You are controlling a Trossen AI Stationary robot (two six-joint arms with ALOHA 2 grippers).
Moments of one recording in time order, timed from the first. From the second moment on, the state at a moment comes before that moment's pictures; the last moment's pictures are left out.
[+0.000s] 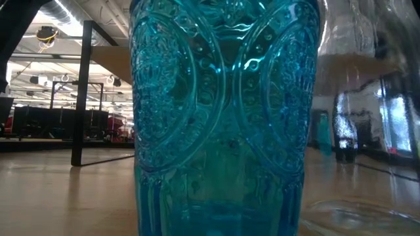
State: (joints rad) left arm 0.54 1.86 2.28 -1.54 0.54 0.14; right arm -0.02 1.68 1.66 -0.78 -0.11 0.88
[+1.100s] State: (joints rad) left arm 0.54 1.86 2.28 -1.54 0.54 0.11; right arm -0.04 1.68 1.77 -0.71 -0.34 0.76
